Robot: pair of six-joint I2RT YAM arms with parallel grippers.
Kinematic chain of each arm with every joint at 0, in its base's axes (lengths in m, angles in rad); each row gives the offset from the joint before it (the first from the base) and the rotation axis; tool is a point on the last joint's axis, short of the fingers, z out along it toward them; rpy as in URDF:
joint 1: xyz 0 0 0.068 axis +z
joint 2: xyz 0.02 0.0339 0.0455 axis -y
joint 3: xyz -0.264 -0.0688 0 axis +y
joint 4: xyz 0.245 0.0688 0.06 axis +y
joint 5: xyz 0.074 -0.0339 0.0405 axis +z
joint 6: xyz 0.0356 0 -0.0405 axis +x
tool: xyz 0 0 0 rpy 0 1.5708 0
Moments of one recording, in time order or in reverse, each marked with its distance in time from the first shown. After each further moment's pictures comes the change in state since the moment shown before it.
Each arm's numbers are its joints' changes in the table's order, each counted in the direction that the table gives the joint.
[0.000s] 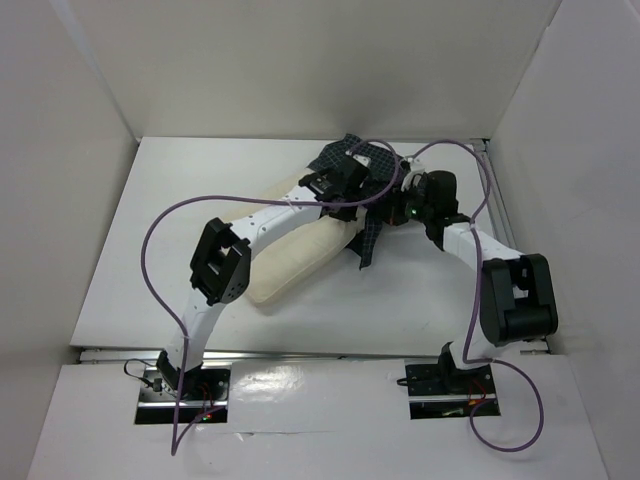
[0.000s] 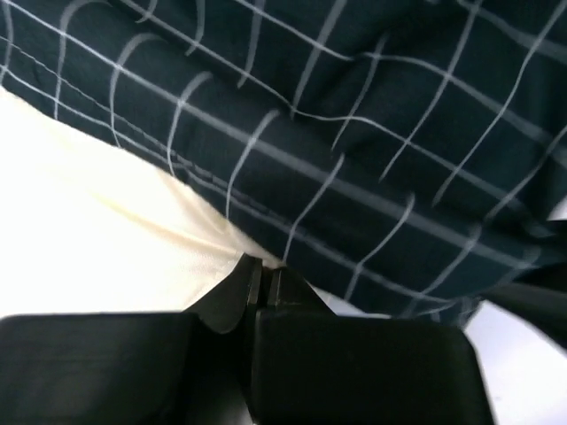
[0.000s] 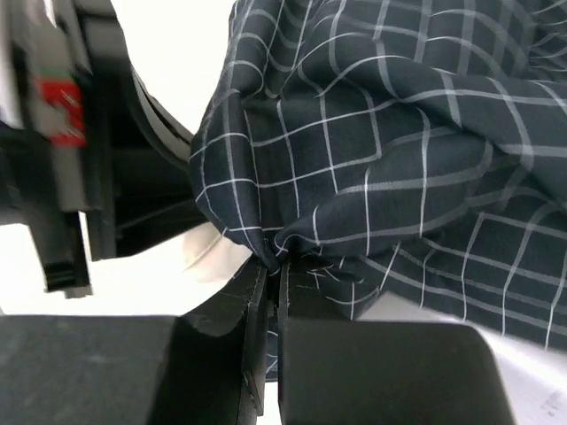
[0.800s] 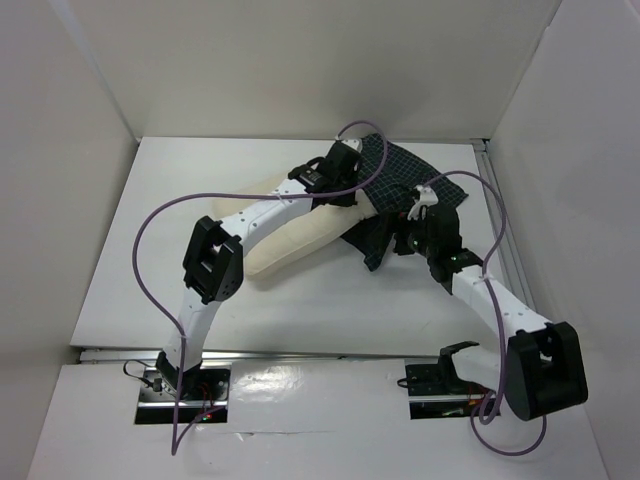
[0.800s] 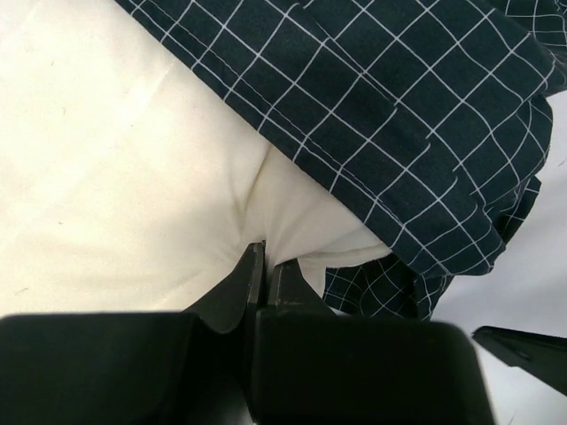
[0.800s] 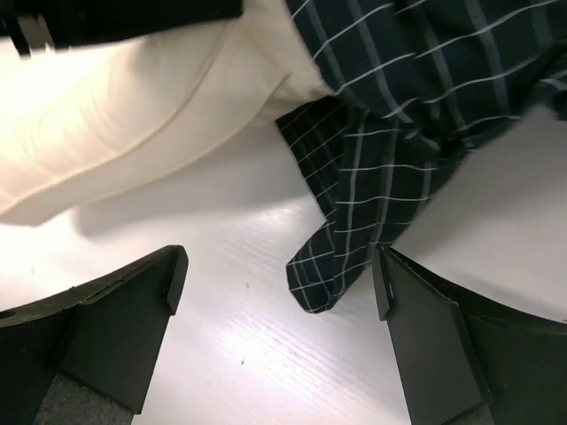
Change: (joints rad) left arm 0.049 0.034 -0.011 -0.088 -0.053 -0.095; right arm 0.117 0.365 0.262 0.140 -0.320 0.151
